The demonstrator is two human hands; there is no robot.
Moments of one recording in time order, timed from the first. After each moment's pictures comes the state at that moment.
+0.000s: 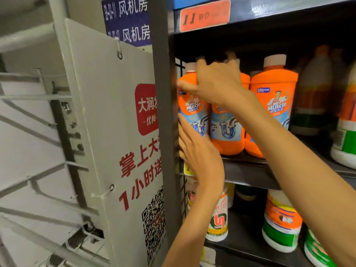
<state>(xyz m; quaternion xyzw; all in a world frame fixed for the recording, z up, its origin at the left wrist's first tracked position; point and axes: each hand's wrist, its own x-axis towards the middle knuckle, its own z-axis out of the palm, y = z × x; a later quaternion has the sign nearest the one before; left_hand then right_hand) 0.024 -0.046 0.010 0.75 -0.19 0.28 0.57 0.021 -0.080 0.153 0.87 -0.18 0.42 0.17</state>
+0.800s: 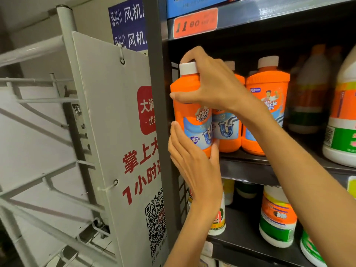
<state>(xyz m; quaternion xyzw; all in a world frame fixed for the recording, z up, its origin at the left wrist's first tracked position) -0.005 -0.026 -0.009 0.70 -0.20 0.39 0.57 -0.027 -0.067 0.146 0.89 0.05 0.43 -0.09</state>
